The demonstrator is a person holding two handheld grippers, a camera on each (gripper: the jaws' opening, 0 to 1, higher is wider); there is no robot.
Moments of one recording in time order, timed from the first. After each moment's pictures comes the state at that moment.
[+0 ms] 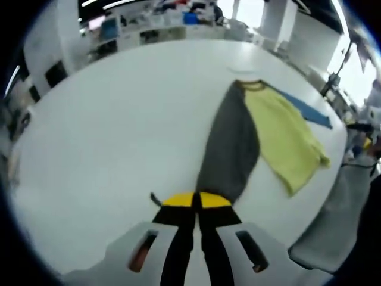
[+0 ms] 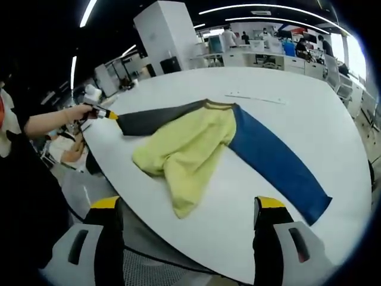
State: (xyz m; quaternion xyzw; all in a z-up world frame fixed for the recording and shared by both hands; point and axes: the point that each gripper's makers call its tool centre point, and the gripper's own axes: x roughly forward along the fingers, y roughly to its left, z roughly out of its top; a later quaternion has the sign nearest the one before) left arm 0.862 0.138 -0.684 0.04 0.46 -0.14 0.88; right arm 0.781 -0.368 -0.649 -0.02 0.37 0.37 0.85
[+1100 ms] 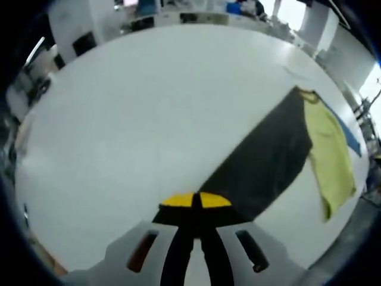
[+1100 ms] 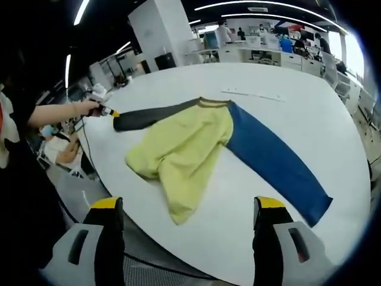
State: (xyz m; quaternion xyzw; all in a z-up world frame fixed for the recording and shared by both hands) left arm 0.910 0.211 -0.728 0.00 0.51 -0.02 0.86; right arm 0.797 -0.357 -0.658 -0.02 0.39 0.35 0.85
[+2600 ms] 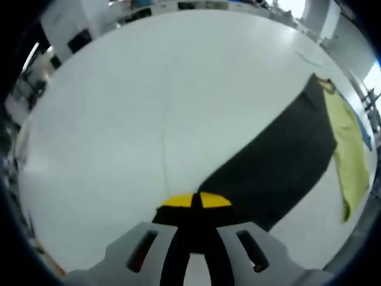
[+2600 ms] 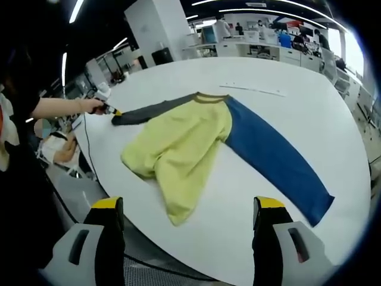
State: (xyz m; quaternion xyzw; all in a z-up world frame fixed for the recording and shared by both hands) left arm 0.932 0.234 -0.764 0.03 0.54 -0.02 0.84; right arm 0.803 -0.353 -0.666 -0.03 0.41 0.35 0.84
